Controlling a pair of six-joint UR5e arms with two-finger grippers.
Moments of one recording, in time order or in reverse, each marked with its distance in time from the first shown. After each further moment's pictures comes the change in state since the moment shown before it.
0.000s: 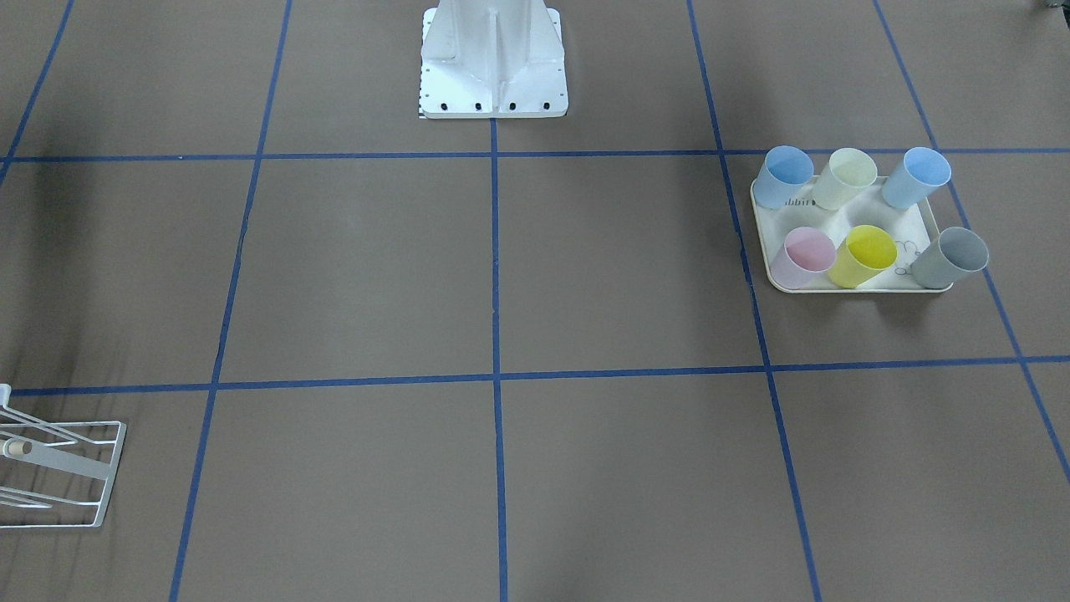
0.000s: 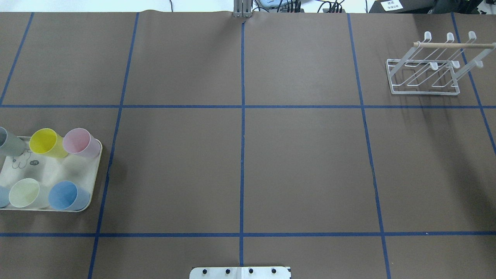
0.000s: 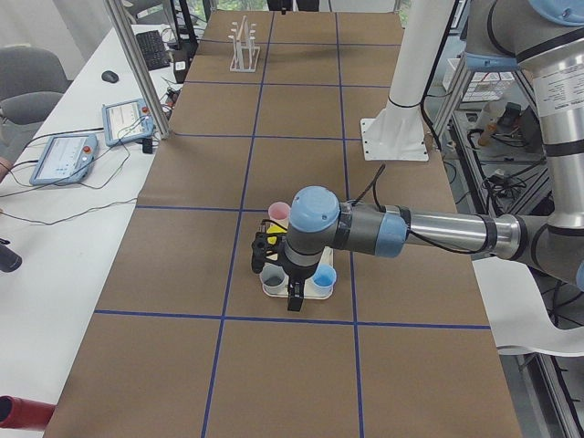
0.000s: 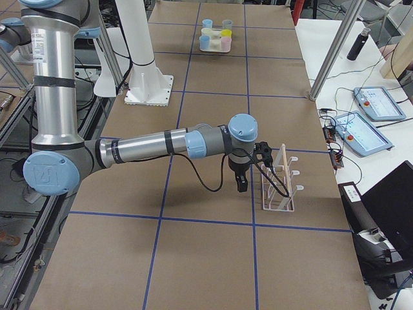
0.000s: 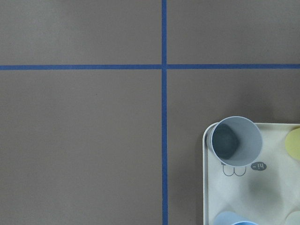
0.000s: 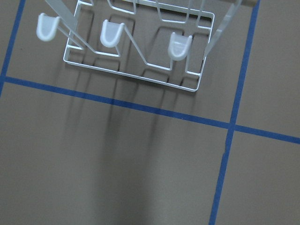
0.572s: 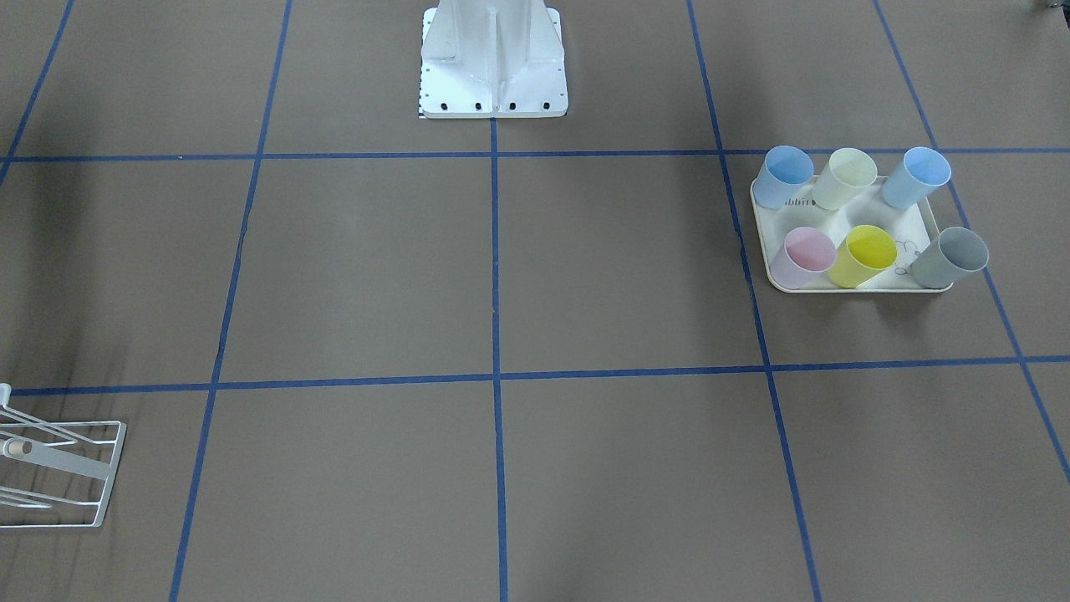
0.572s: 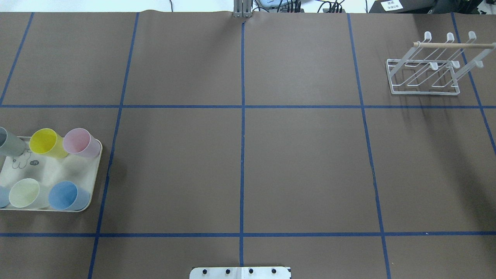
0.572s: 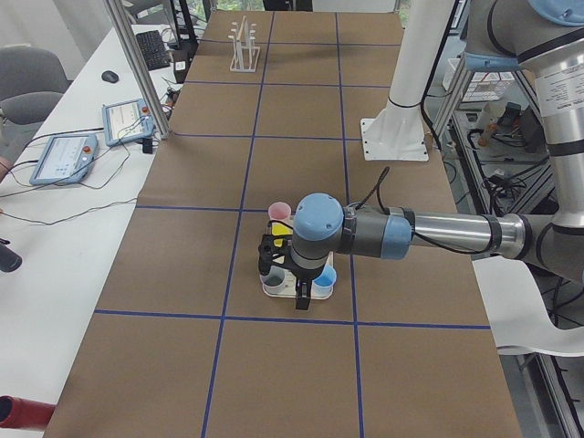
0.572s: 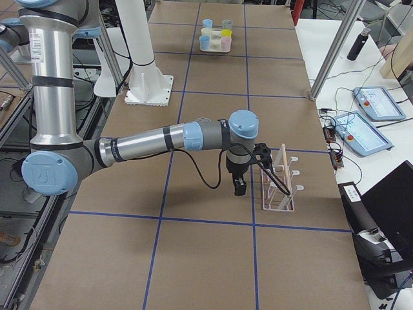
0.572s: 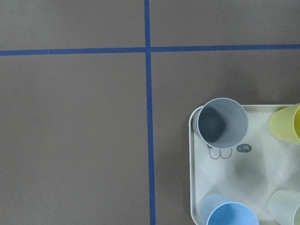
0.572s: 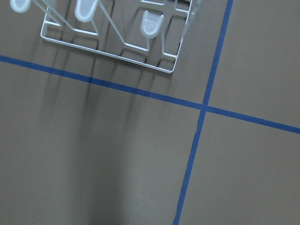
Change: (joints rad) left arm 0.000 0.034 -0.002 0.007 -0.080 0.020; right arm 0.027 -0.012 0.044 -0.129 -0.058 -0.108
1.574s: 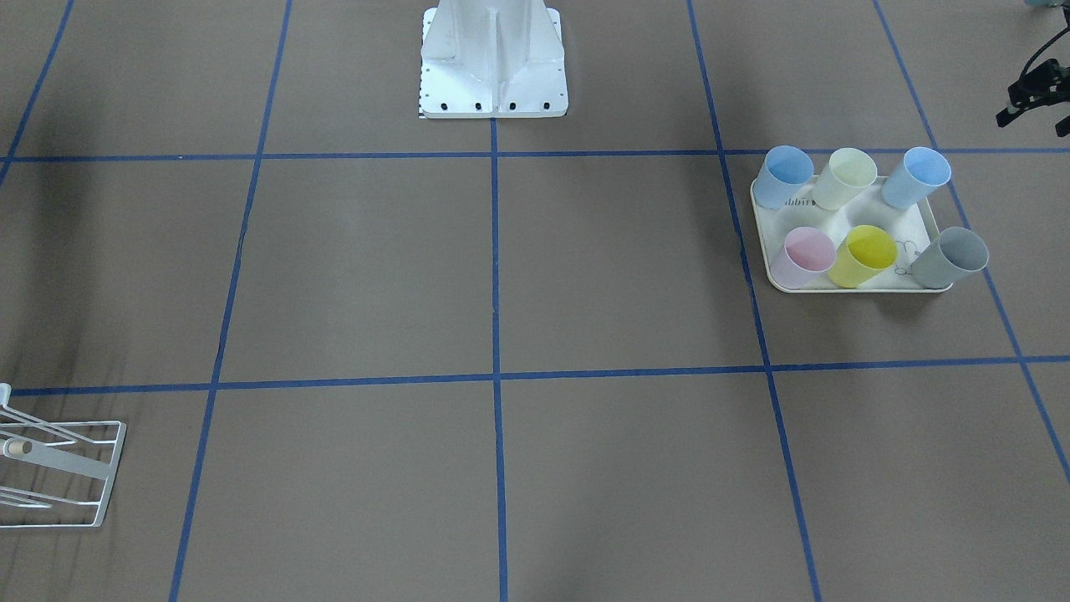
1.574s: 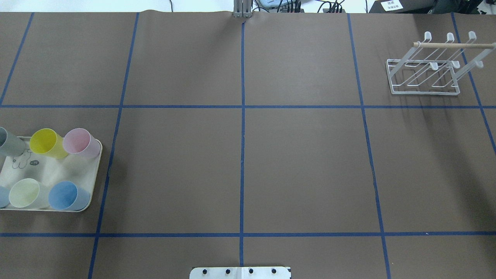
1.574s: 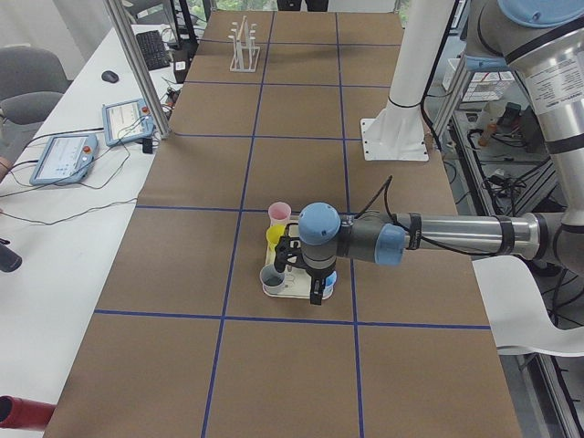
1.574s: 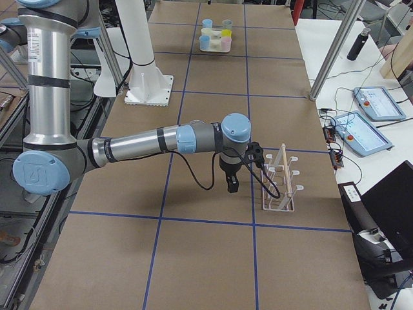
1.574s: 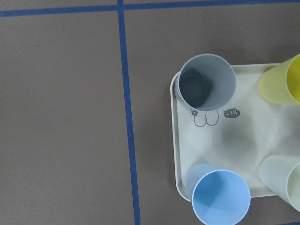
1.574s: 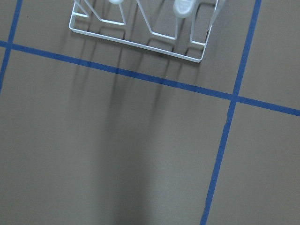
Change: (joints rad) left arm 0.239 0.070 0.023 -0.086 -0.018 -0.028; right arm -0.018 -0.047 0.026 0.048 0.083 0.029
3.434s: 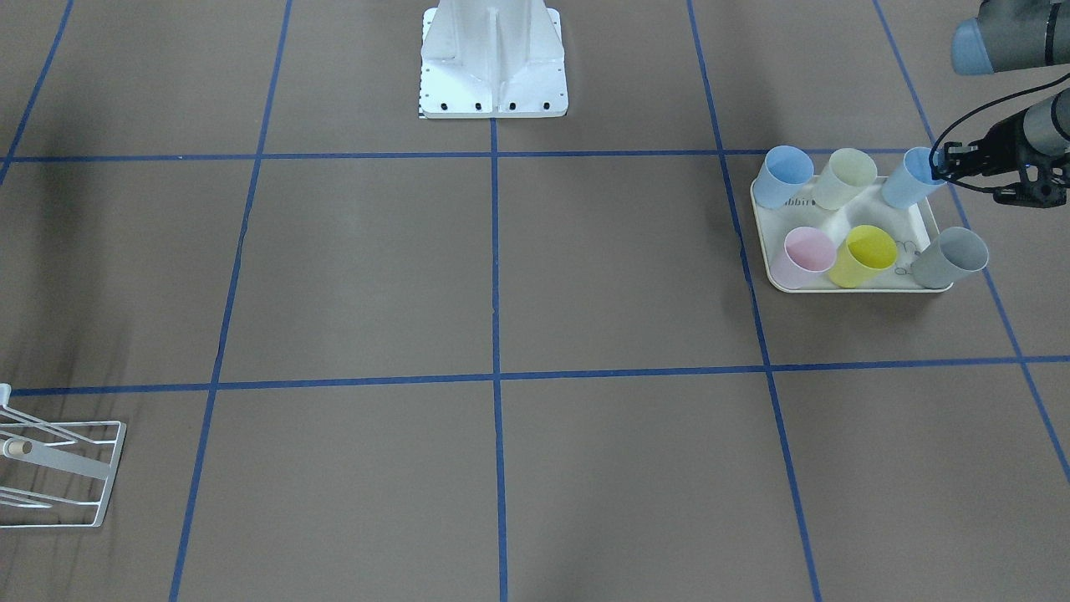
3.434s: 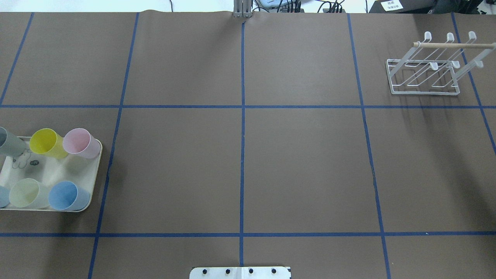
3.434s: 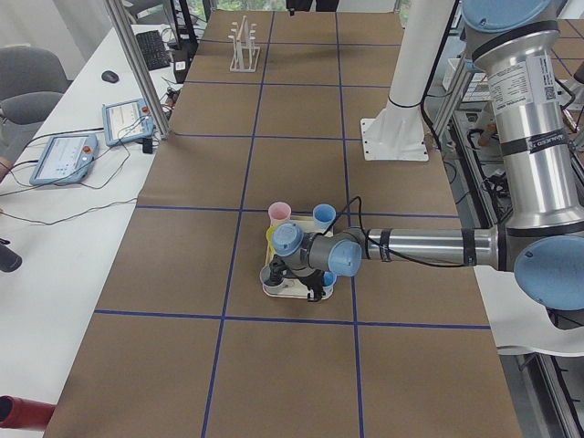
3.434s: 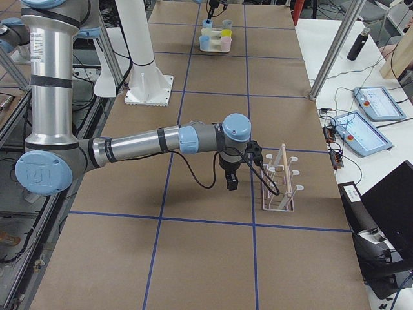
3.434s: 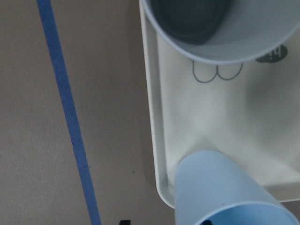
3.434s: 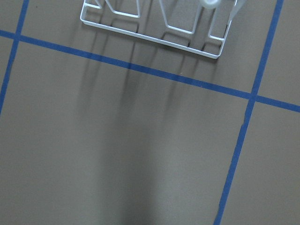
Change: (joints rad) left arm 0.250 -0.143 0.214 -0.033 -0.001 -0.213; right arm -0.039 -0.001 -0.006 0.017 0.006 0.013
